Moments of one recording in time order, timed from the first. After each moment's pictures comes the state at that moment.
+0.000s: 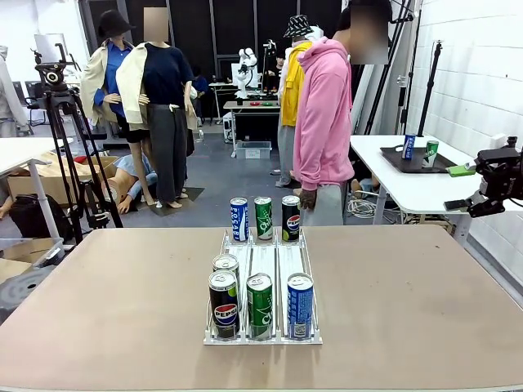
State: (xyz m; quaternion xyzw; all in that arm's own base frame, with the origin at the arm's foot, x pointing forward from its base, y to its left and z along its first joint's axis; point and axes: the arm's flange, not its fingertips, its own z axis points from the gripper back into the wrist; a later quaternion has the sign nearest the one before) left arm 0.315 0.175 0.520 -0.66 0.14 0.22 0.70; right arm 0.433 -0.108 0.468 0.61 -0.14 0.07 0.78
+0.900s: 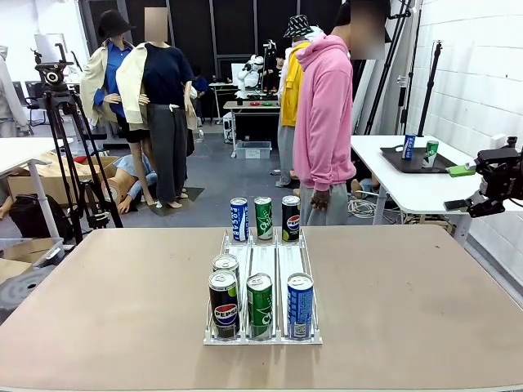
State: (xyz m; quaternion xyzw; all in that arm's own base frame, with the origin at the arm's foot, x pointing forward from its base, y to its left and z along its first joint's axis) left arm 0.315 0.175 0.523 -0.66 0.13 0.22 0.70; right arm 0.433 -0.108 0.468 0.61 -0.14 0.07 0.78
